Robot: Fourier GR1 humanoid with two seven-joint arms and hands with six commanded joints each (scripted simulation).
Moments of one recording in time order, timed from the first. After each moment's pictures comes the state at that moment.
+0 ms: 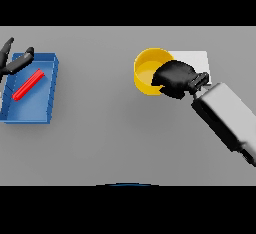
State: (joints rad) left arm -0.47 0.56 -0.02 -1.24 -0.10 -0.10 0.49; right arm -0.71 -0.48 0.55 -1.36 0.79 0.59 -0.04
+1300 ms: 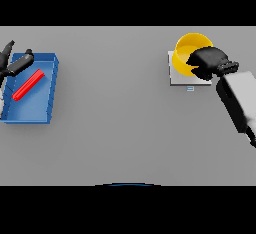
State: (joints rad) left arm -0.45 0.55 -0.03 -1.30 -0.09 -0.10 0.58; right arm -0.82 -0.49 0.43 -0.76 0.82 0.29 -0.15
